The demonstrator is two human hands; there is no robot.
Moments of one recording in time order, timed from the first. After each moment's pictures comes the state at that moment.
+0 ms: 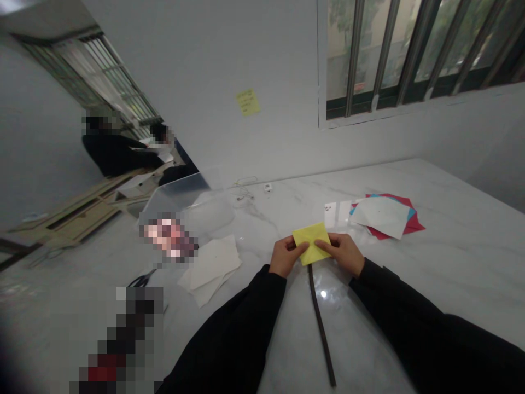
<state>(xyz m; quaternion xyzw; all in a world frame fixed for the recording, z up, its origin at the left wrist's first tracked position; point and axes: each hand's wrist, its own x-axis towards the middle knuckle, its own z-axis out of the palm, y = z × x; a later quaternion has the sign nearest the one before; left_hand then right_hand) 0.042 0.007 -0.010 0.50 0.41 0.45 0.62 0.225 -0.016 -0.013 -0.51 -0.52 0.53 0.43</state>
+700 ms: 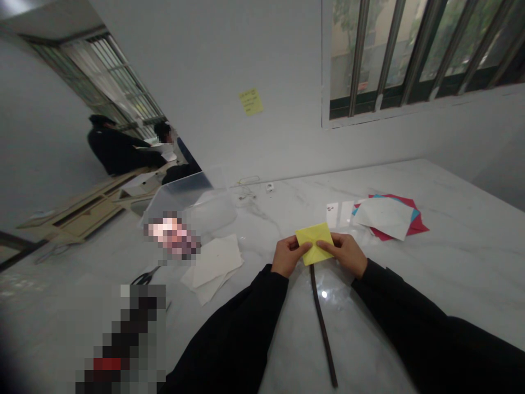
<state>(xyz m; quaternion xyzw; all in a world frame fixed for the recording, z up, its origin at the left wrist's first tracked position) 0.042 0.006 -0.010 0.51 0.40 0.45 0.61 0.226 -0.015 -0.015 -0.51 -0.53 0.53 0.43</state>
